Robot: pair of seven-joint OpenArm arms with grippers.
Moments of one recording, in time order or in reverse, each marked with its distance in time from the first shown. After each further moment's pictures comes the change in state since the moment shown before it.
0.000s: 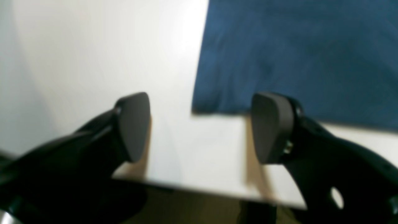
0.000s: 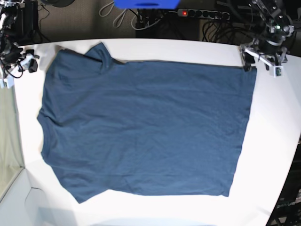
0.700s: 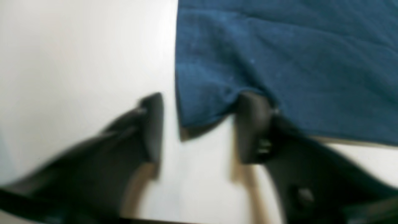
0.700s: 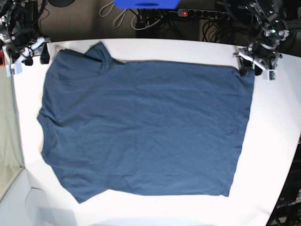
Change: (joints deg) left arm -1.1 -0.8 4.7 -4.2 -1.4 0.4 -3.0; right arm -11.4 -11.8 3.8 23.2 0.2 2.4 -0.3
